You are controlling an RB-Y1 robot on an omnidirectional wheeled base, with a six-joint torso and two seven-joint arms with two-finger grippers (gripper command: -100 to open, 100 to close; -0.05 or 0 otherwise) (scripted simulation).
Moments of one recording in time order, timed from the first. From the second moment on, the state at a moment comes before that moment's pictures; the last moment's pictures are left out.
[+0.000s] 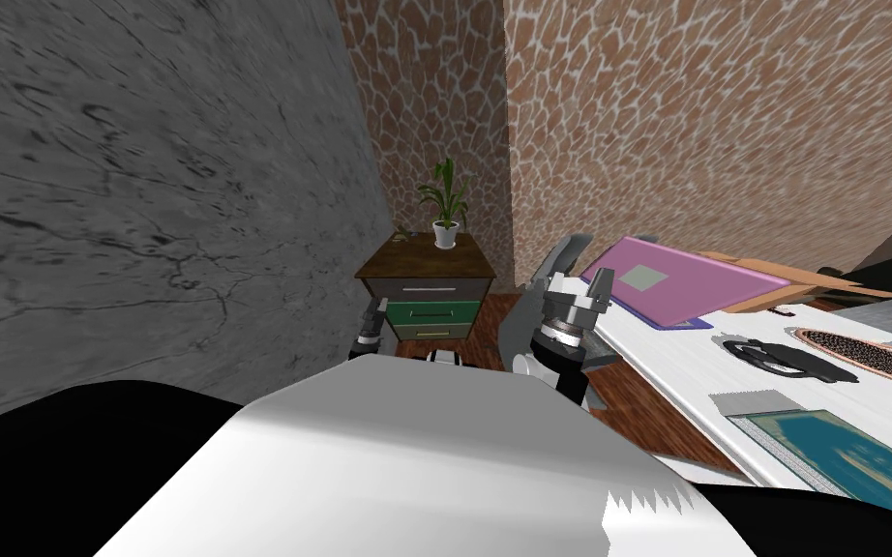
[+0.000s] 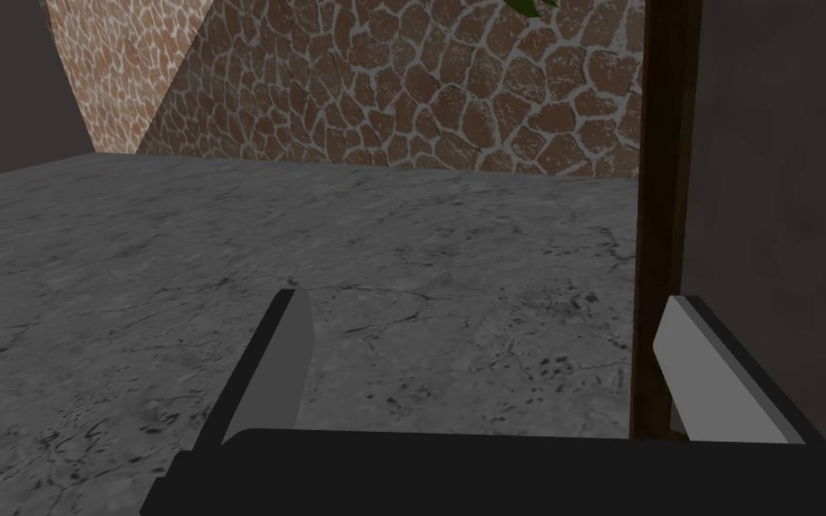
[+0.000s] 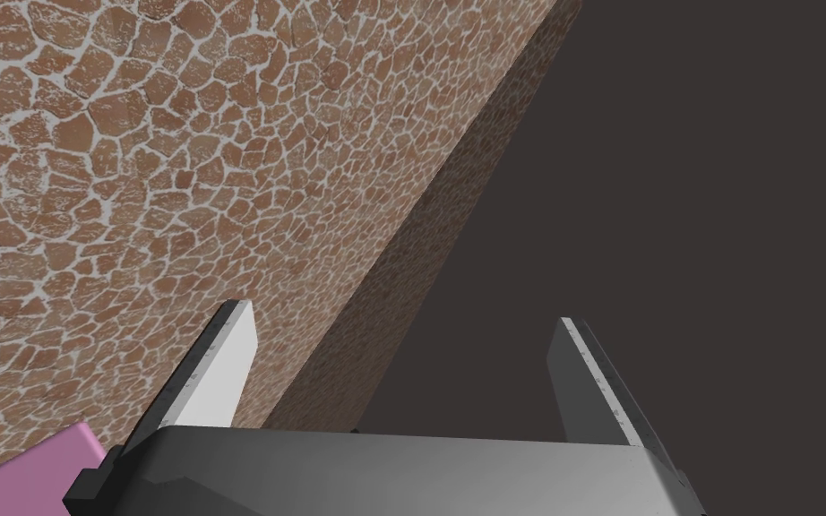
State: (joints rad) left arm 0.42 0.22 -0.04 -1.54 0.05 -1.07 -0.06; right arm 0.50 0.05 0.01 -2.32 -0.08 -0.59 0.05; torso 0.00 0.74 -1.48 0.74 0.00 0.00
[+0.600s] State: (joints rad) left arm 0.41 0.21 -0.05 -1.38 0.03 -1.20 -0.06; right arm 0.50 0.05 0.01 -2.32 -0.08 -0.59 0.05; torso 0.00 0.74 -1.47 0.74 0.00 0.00
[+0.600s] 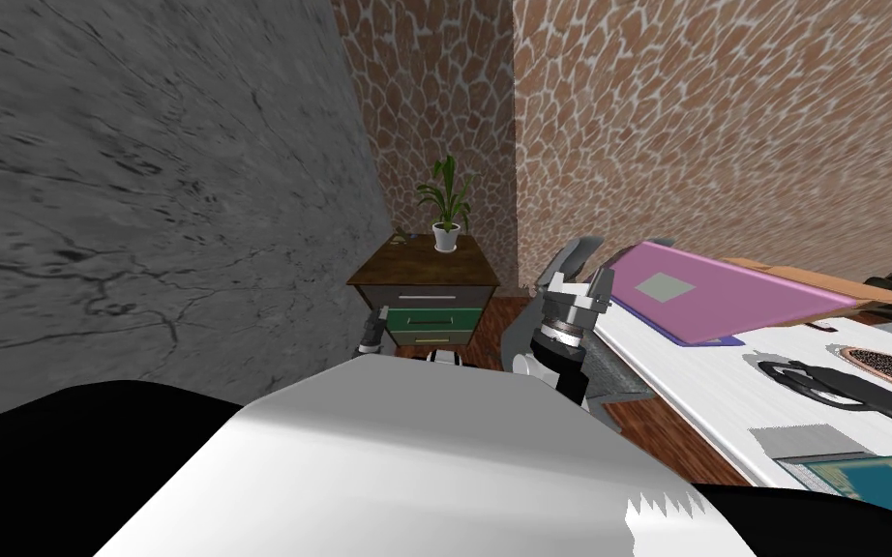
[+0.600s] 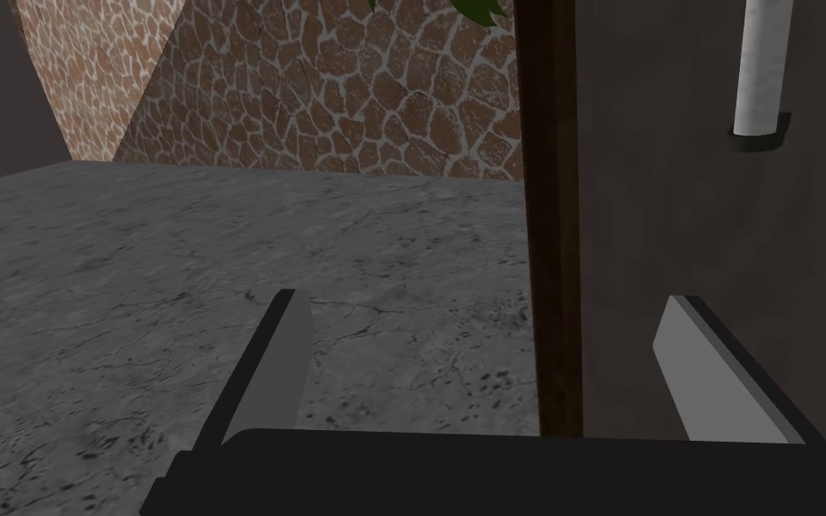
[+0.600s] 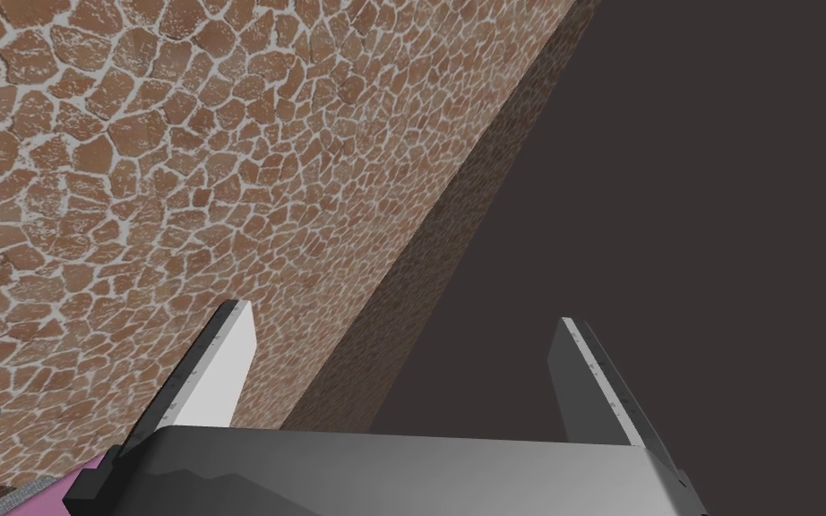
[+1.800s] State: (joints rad) left arm 0.38 0.13 -0.06 -1.03 0.01 -1.47 -0.05; right arm 0.50 0.05 0.01 -2.32 -0.08 -0.59 0.05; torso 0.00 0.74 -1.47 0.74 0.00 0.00
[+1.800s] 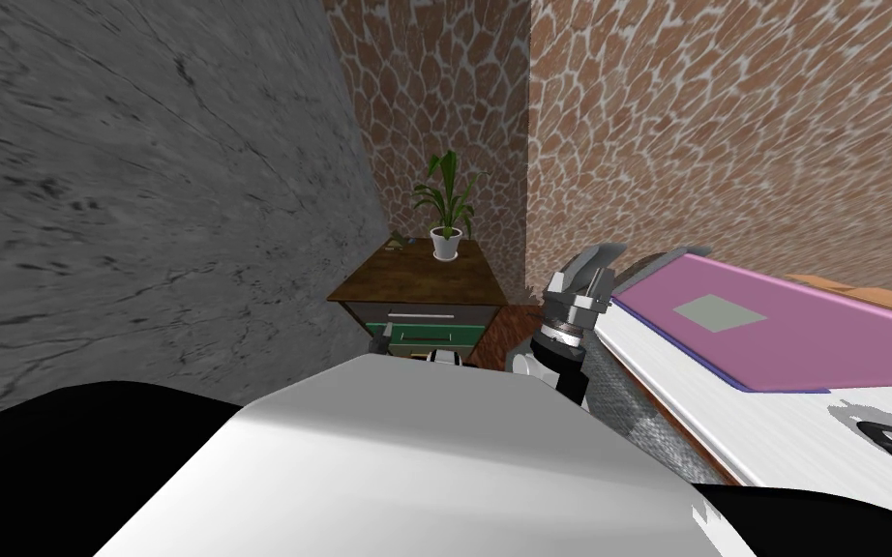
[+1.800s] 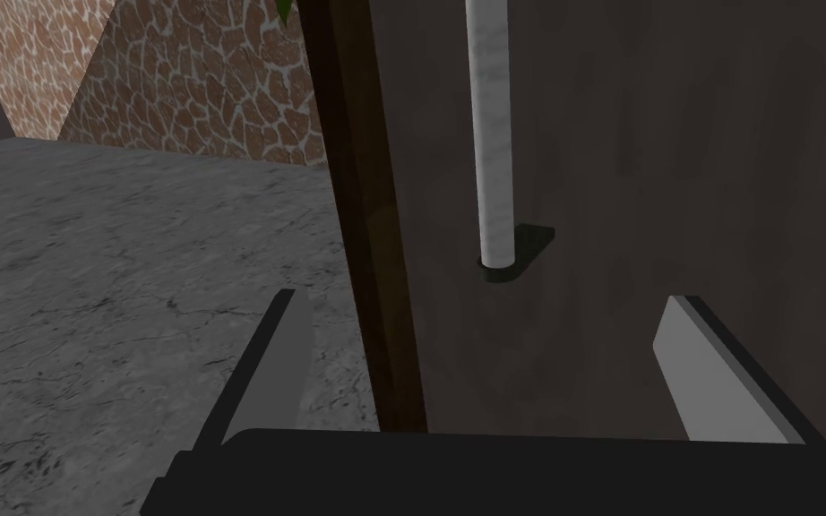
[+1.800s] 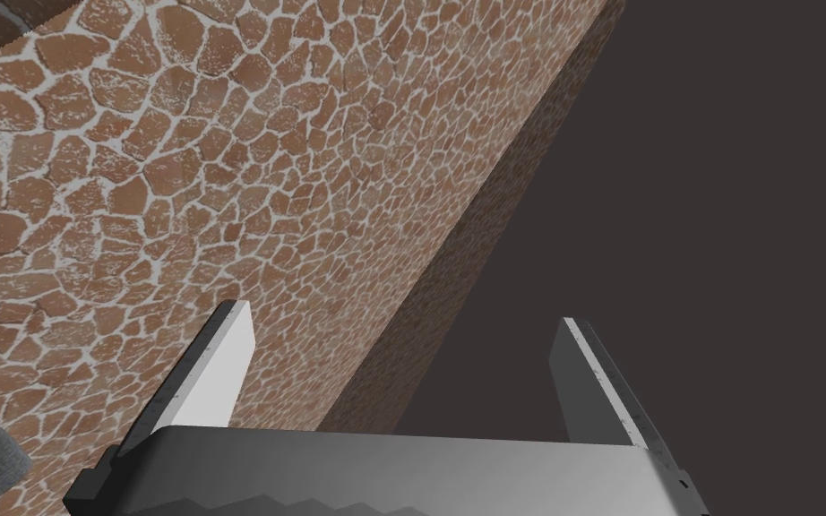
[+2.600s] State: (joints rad) left arm 0.36 -0.03 -0.07 -0.90 -0.01 -1.57 -0.05; right arm 0.50 0.05 0.01 -2.32 -0.08 -0.59 0.05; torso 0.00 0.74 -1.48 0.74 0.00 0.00
